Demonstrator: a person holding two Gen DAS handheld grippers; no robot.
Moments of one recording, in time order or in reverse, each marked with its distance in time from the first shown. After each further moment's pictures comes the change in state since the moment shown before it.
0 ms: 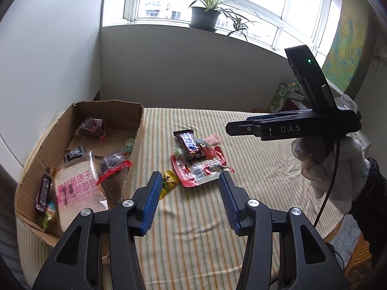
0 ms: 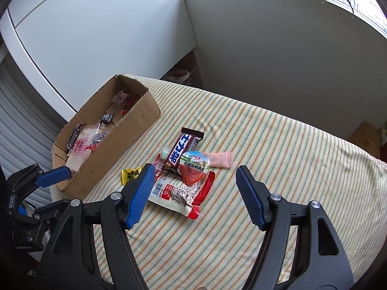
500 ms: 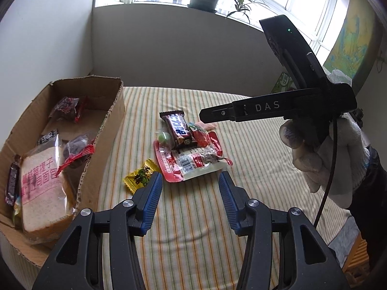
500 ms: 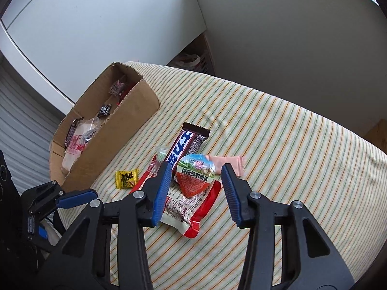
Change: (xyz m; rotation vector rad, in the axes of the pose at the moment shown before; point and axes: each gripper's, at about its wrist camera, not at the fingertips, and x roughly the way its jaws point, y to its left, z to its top) left arm 0.050 -0.009 -0.006 -0.040 0.075 -0.018; right arm 0.051 -0.013 0.013 -0.003 0.093 0.084
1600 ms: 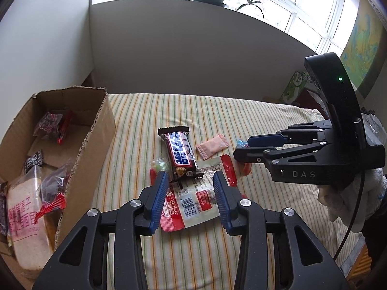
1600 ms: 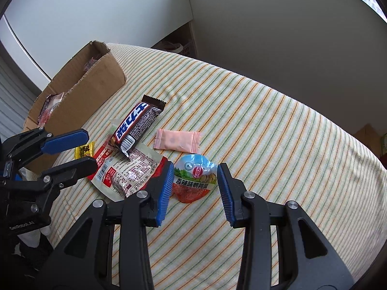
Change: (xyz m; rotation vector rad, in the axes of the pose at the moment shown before) left arm 0.051 -0.001 0.037 -0.002 0.027 0.054; right arm 0.005 -0.032 -0.023 -0.076 0.035 -0.118
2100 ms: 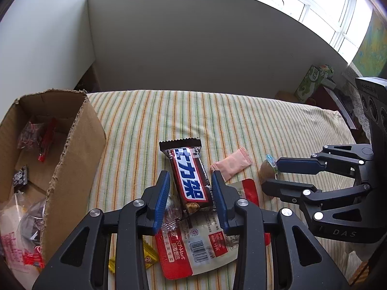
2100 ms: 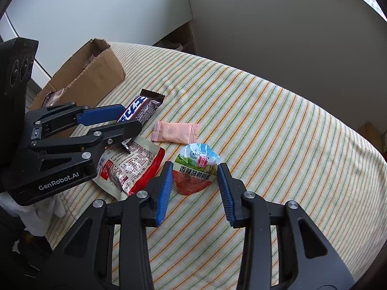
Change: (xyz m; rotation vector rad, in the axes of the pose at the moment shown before) left arm 0.051 0.005 0.024 -0.013 0.070 0.060; right arm -0.001 -0.003 -0.010 0.002 -0.004 0.000
